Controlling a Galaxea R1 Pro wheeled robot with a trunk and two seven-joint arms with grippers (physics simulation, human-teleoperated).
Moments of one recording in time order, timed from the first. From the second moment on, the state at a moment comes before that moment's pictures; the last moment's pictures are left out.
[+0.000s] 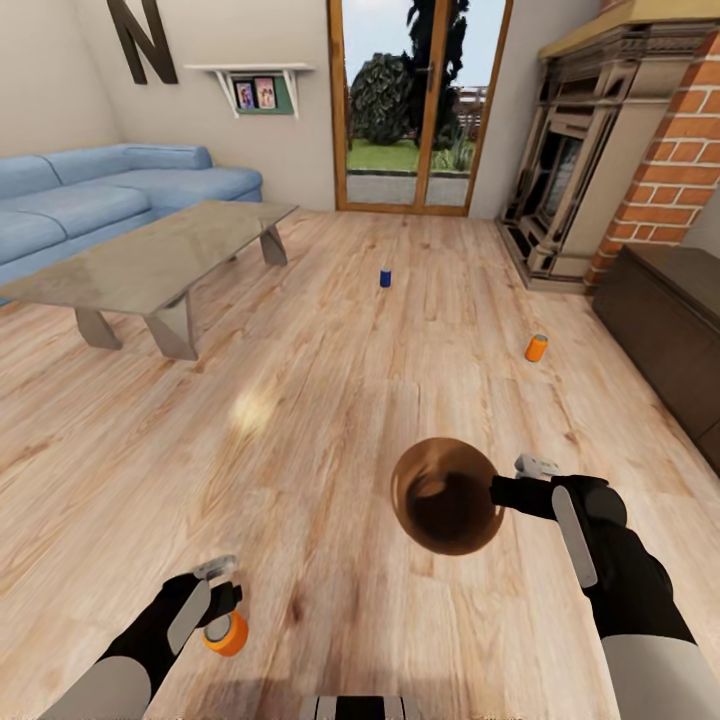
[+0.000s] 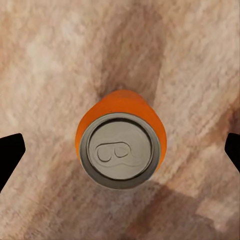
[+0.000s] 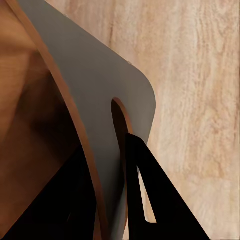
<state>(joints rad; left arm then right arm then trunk) -0.58 0.07 0.02 -0.54 0.43 0.53 0.29 -0.58 -0.10 -0.13 -1.34 -0.19 1.05 0.11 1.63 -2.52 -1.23</state>
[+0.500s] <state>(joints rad) -0.58 0.06 0.02 -0.54 0.42 0.52 0.28 -0.56 -0.10 -0.13 -1.38 -0.19 1.05 0.11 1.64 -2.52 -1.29</state>
